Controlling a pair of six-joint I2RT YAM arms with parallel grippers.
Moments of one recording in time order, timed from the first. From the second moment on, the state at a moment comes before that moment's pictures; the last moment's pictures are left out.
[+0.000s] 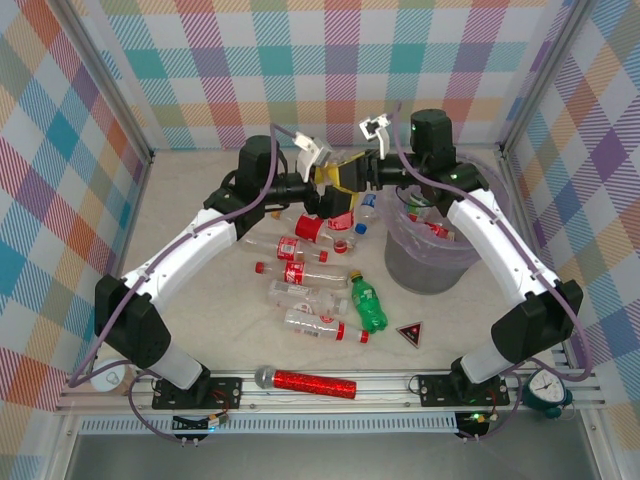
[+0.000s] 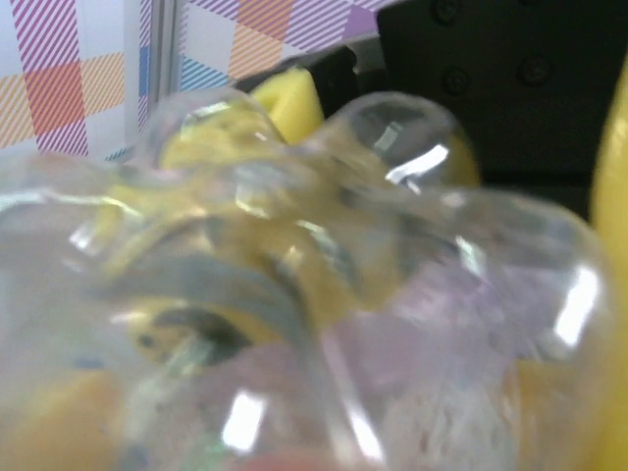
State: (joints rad) left arm -0.55 1.55 1.43 -0.16 0.69 -0.10; right arm 0.42 1.54 1.60 -0.45 -0.87 0.23
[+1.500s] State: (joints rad) left arm -0.61 1.30 1.08 -0.75 -0.12 -1.09; right arm 0.00 1.23 1.67 -0.68 -0.18 0.19
